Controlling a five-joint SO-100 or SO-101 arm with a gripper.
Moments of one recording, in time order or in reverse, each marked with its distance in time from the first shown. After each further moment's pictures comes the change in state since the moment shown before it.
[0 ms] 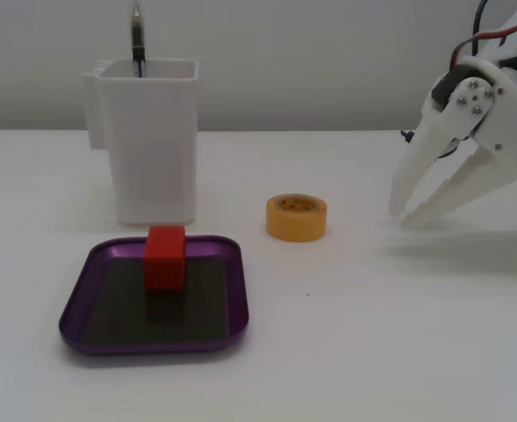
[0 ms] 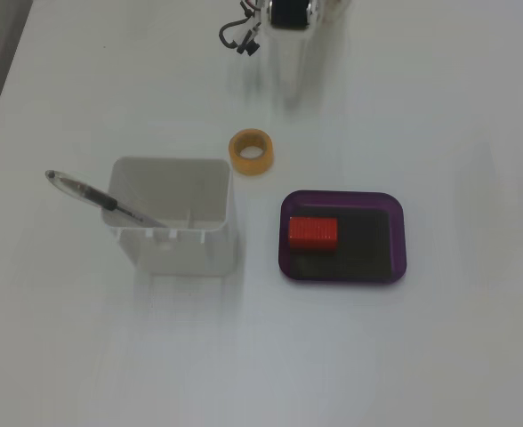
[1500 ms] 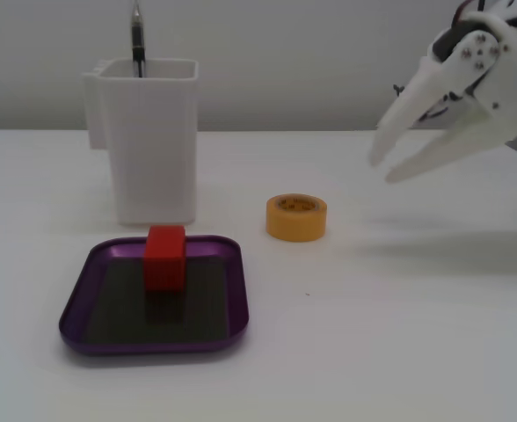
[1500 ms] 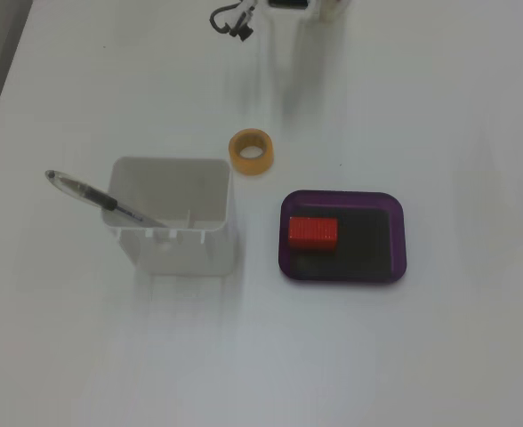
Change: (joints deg) arm 0.9 -12.5 -16.2 -2.1 -5.6
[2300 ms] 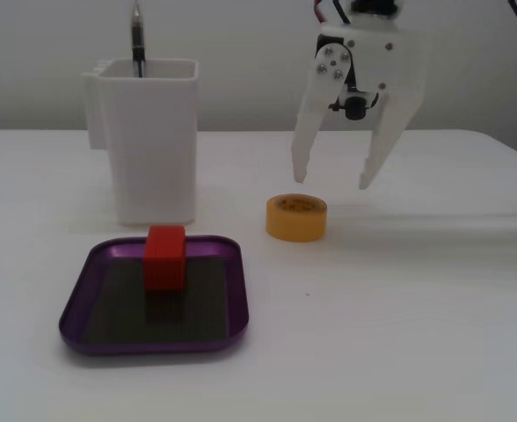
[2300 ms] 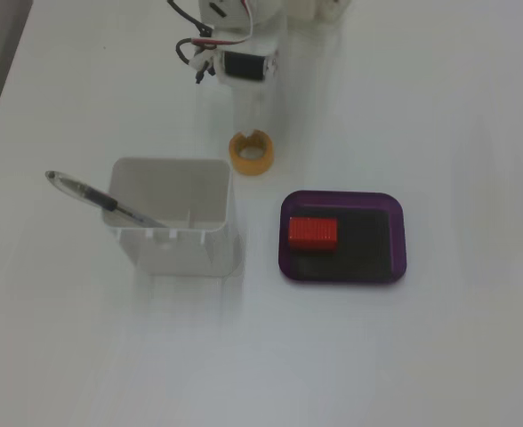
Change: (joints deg) arm 8.3 -76.3 -47.5 5.4 -2.1
